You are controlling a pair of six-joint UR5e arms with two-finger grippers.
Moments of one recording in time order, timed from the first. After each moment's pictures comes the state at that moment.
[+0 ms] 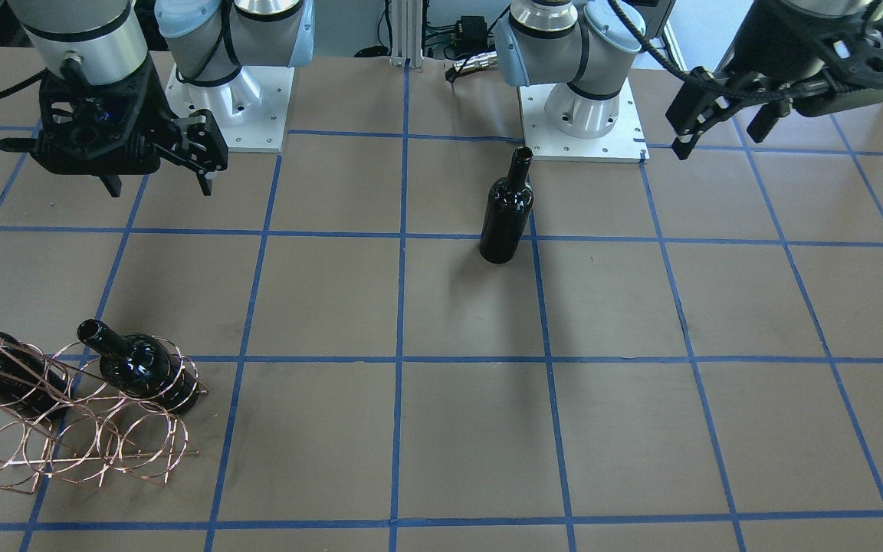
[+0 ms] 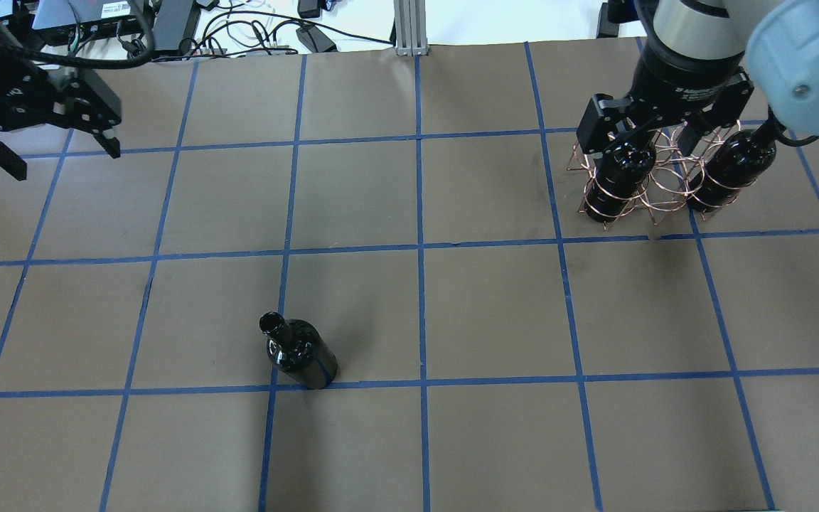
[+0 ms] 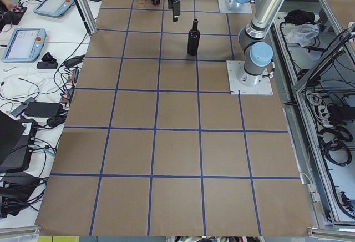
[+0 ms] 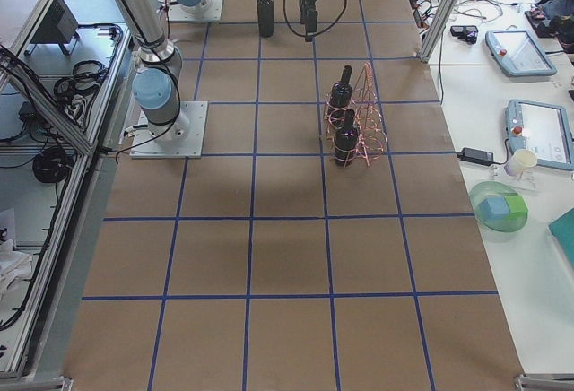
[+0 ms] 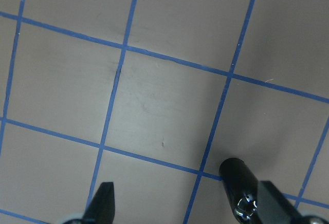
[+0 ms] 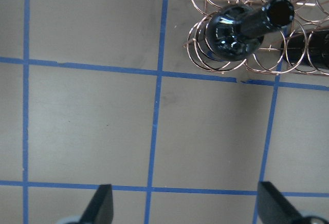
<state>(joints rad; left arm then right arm) -1.34 -1.50 -1.44 -1.77 1.59 -0.06 1.63 -1.56 1.55 -1.57 -1.66 -0.03</state>
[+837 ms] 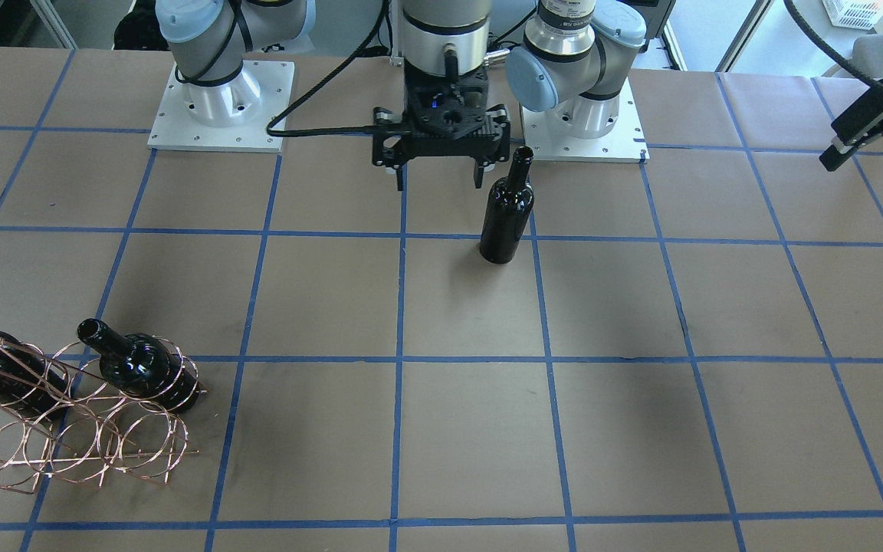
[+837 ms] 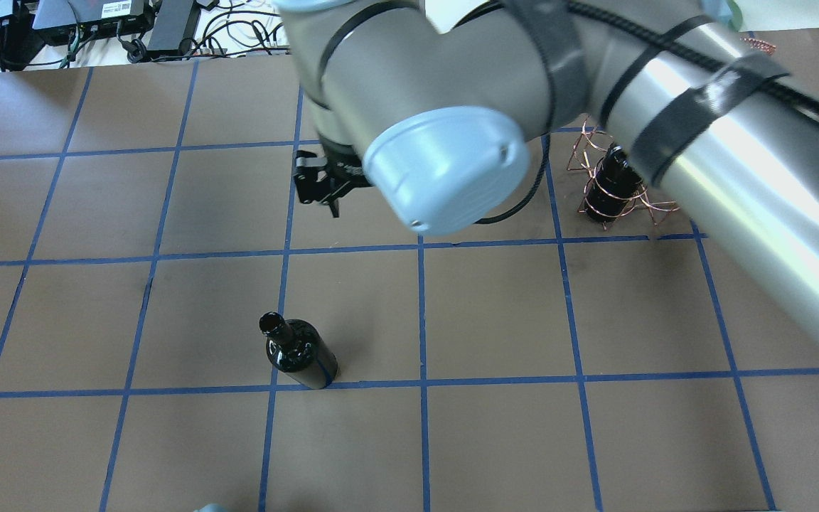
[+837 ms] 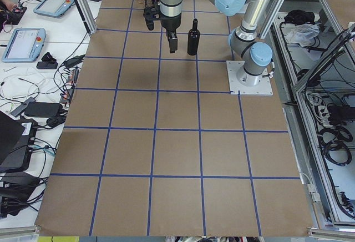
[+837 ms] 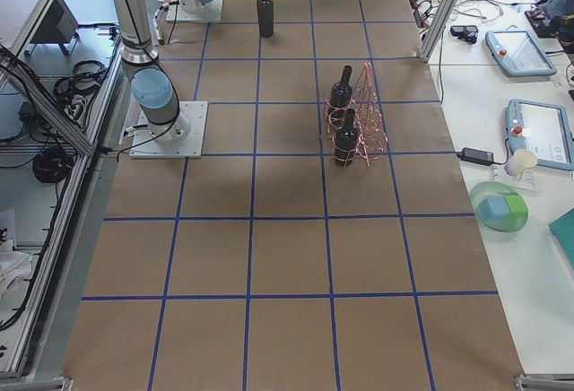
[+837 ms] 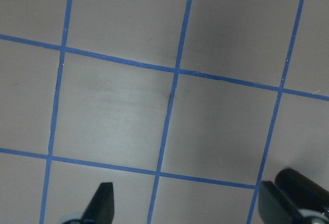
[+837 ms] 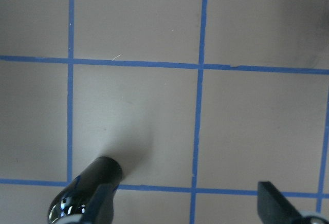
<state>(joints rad) -0.98 -1.53 -1.46 -1.72 1.50 0.41 2.14 -1.34 1.38 -1.68 -1.58 0.53</state>
